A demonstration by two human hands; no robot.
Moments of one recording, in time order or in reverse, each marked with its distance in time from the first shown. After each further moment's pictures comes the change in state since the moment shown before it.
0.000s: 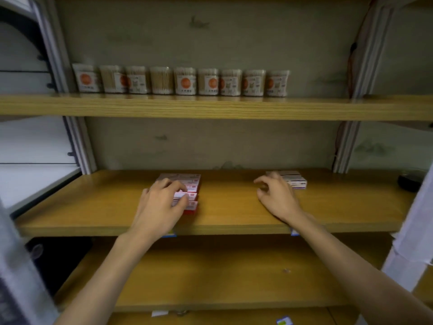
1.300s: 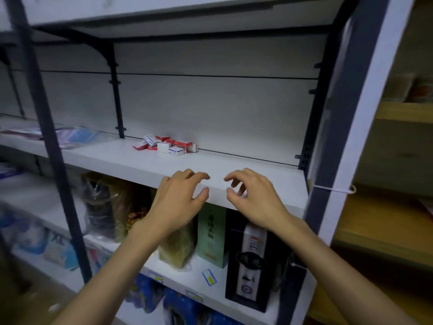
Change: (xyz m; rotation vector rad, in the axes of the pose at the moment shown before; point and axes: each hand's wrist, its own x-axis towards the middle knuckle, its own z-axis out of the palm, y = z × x) left_hand -0.160 -0.527 -0.302 0.236 0.081 -0.198; right_hand -0.049 -0.696 0.232 0.356 -0.162 -0.559
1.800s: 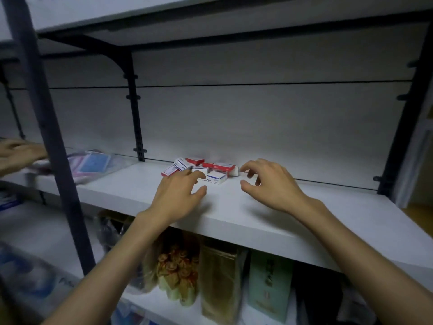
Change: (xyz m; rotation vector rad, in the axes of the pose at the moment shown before) left_hand 0.136 -0.226 0.004 0.023 -0.052 0.002; right_hand 0.206 -0.031 0.106 -0.214 0.011 0.047
